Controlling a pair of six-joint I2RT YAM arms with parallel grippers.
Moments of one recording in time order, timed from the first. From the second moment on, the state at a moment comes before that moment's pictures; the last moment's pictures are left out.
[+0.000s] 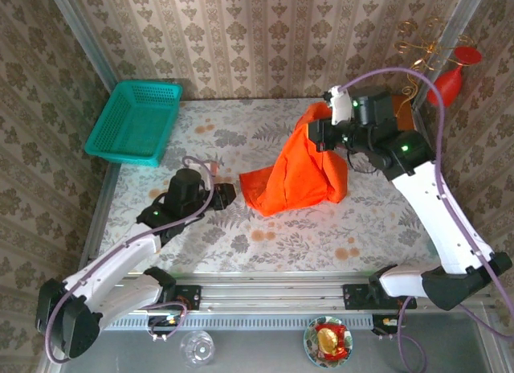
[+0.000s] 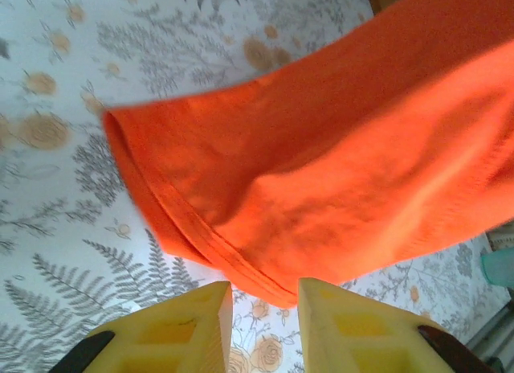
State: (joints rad) left arm -0.62 0.93 0.66 -0.27 0.18 -0.63; right arm 0.42 1.30 1.65 -0.84 -0.27 0.24
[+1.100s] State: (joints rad) left arm -0.58 0.96 0.77 -0.47 0.15 -0.48; right arm 0.32 1.75 1.69 -0.94 -0.18 0.20
